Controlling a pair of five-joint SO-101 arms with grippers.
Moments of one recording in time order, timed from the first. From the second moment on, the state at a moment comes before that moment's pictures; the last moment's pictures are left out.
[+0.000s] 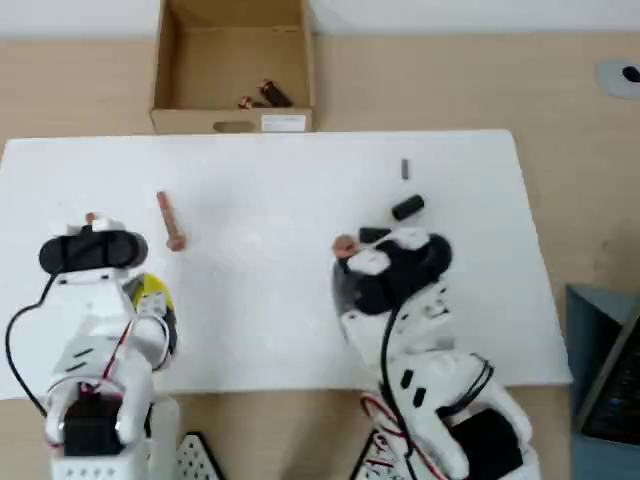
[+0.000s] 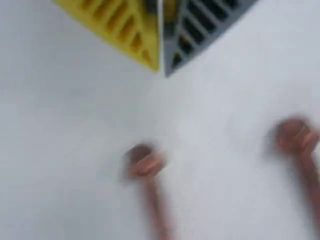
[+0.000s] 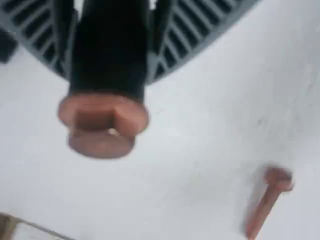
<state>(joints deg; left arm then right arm) -6.3 -104.3 78.3 71.8 -4.4 -29.1 -98.9 64.7 67.5 -8.7</state>
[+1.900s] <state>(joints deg) -11.4 -104.1 96.3 53.8 -4.4 -25.3 62.5 -64.0 31.8 41.9</state>
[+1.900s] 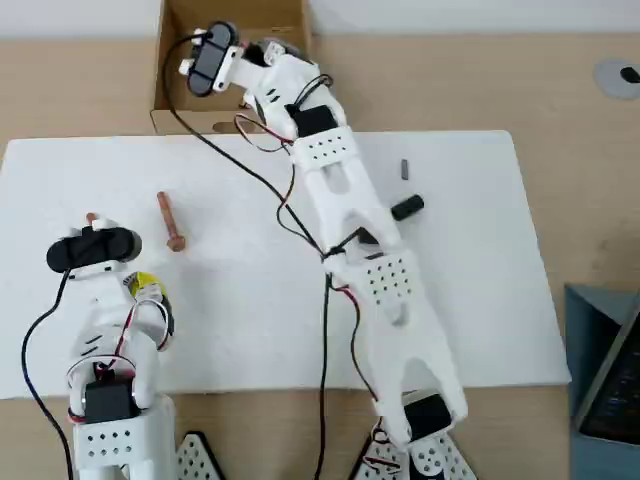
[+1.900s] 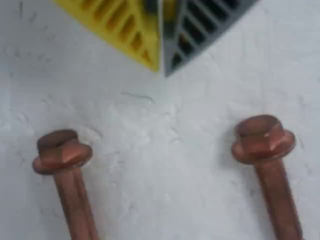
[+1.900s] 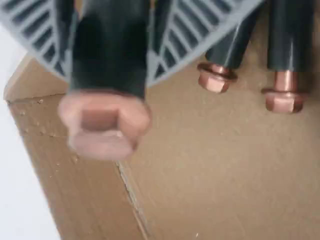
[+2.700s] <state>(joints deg) -11.8 -104.1 96.3 53.8 -4.4 -25.3 64.5 -70.5 35.9 42.5</state>
